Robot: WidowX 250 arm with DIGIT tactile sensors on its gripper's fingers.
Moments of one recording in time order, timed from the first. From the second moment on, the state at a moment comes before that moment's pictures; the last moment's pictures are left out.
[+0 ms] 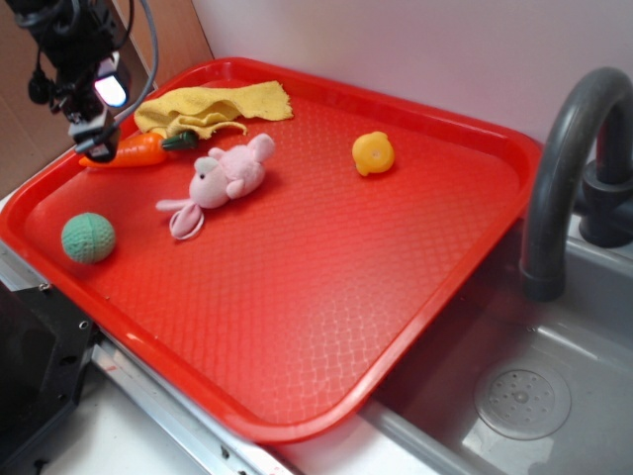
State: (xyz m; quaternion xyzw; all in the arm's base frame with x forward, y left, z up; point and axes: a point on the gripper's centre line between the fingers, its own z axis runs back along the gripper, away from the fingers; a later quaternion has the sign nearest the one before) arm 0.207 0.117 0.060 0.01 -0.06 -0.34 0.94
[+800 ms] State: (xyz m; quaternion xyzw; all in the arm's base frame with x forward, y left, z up) arm 0.225 0.128 0.014 0.00 -0.03 -0.38 0.92
